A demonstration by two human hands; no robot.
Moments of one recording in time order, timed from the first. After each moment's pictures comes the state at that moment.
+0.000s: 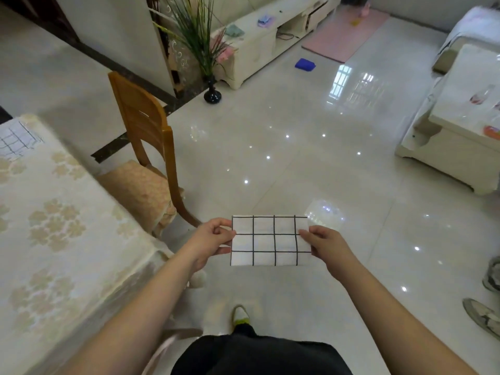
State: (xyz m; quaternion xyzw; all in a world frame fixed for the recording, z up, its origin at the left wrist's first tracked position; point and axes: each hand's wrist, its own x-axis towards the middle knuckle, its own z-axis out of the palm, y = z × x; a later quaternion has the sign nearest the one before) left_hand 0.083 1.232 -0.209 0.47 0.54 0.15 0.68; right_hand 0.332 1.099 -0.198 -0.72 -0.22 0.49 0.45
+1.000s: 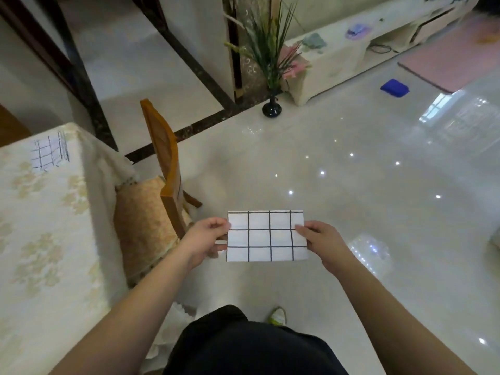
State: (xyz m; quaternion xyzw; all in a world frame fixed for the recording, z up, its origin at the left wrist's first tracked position) left_hand 0.208 1.493 -0.208 0.35 0.64 0.24 0.64; right_hand 0.491 1.461 -0.219 -0.63 -0.31 0.61 0.38
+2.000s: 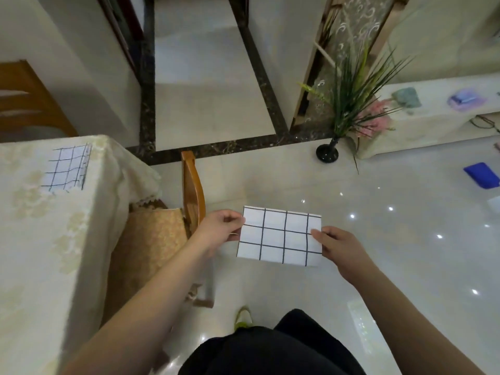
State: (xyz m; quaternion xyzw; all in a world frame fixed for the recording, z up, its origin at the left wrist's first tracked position) left_hand 0.140 1.820 -0.221 0.26 0.66 0.41 0.58; right_hand 0.423 1.860 -0.208 -0.59 -0.40 0.64 0.30
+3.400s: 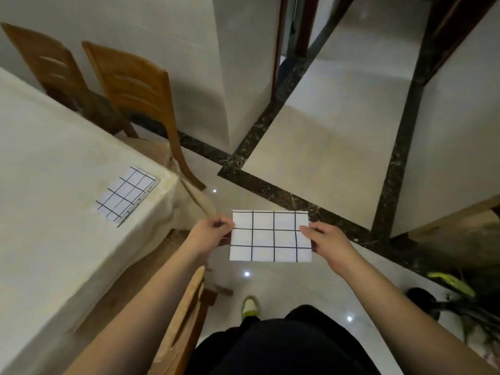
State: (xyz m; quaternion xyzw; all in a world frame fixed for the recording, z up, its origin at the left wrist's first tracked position) left_hand -0.086 2.066 -0.210 -0.01 0.75 0.55 0.37; right_hand 0.073 2.299 -0.228 -0.41 -0.60 0.69 0.00
